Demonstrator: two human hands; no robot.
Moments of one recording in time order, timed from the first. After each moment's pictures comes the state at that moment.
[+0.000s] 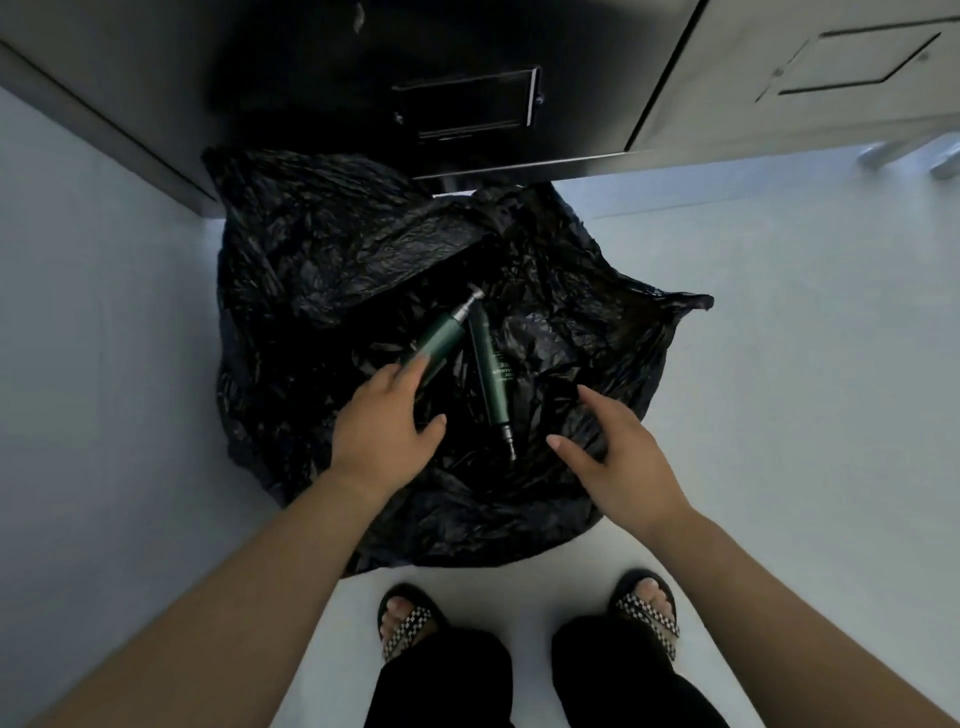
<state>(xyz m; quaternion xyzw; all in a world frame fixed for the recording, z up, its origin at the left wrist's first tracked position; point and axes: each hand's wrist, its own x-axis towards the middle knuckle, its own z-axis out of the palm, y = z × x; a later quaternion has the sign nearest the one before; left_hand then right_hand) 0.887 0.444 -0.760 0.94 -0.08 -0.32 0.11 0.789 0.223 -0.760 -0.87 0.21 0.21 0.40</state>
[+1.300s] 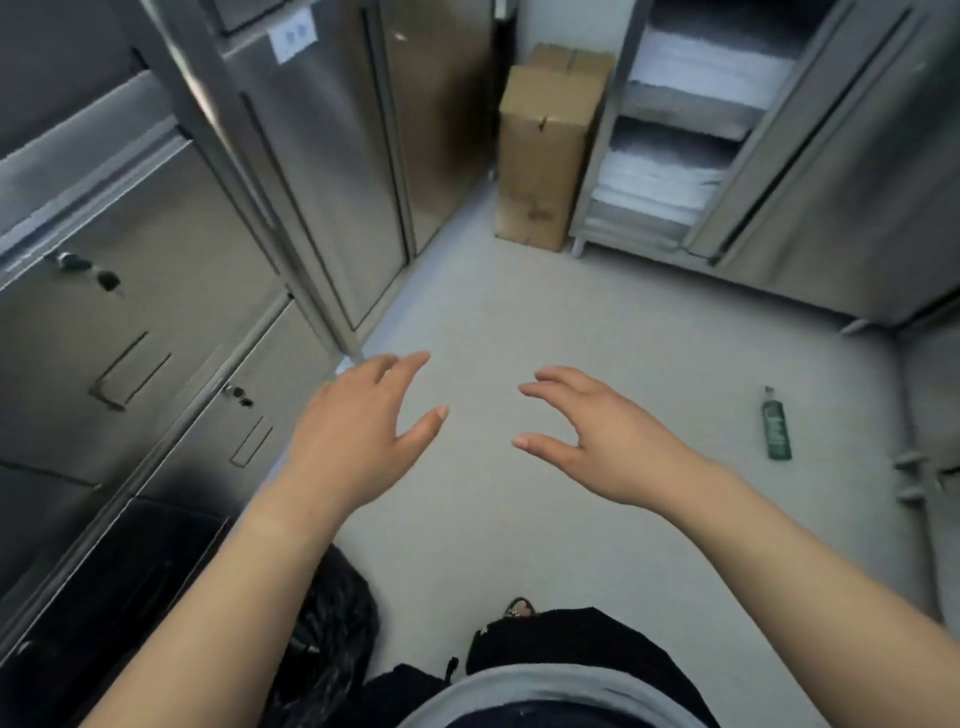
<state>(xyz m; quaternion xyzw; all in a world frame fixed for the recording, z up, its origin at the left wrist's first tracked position) 0.616 0.057 -0.056 0.73 -0.67 -0.14 0.08 0.395 -0.003 -0.065 -0.84 0.46 -0.01 0.28</state>
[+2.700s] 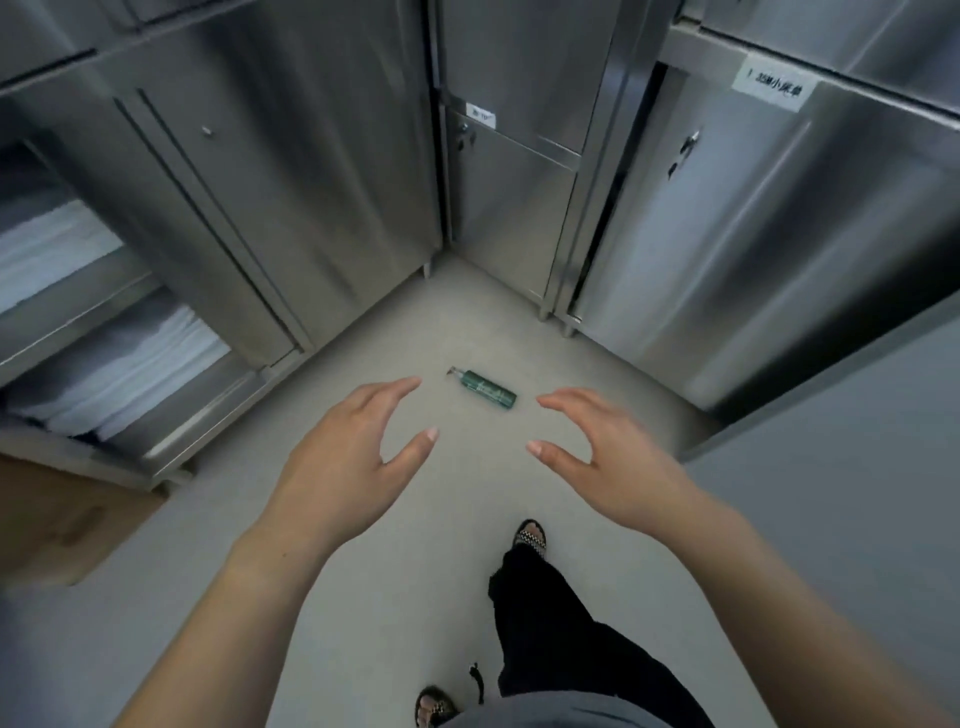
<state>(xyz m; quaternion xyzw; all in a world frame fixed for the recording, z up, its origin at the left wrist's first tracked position) 0.164 -0.423 -0.079 0.22 -0.94 -0.26 0.03 0.024 -0.220 -0.089 -0.37 0.88 -0.23 0.20</state>
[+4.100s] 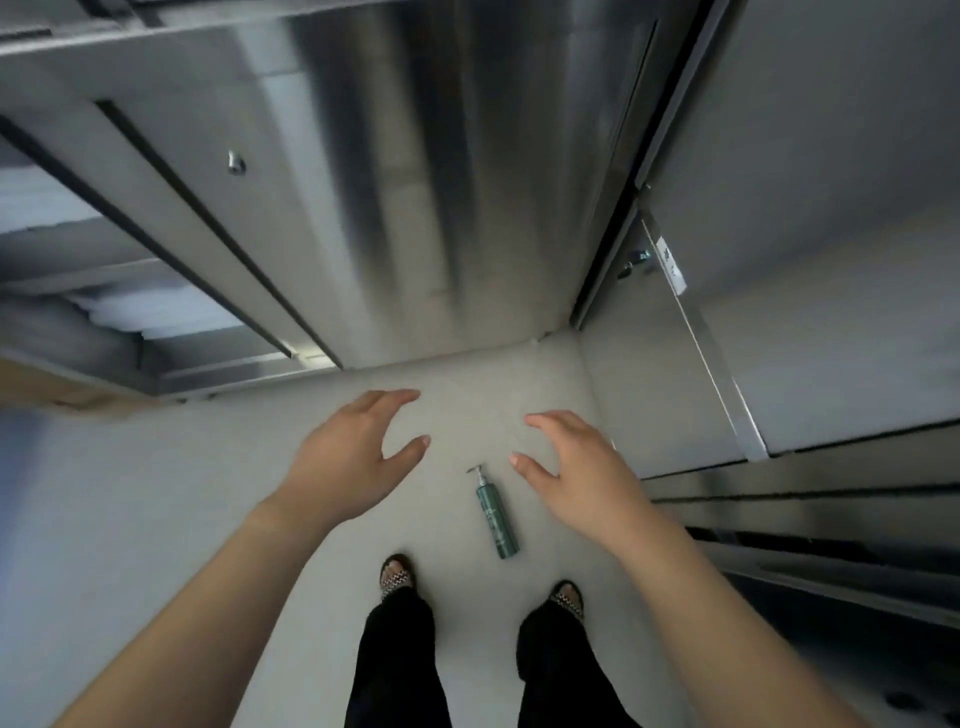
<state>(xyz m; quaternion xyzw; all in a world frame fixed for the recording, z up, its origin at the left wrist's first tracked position) -0.259 -0.655 -0.174 0.53 -0.81 -0.26 -0.02 -0.476 -0.564 -0.195 -0.58 0.73 -0.14 0.33</state>
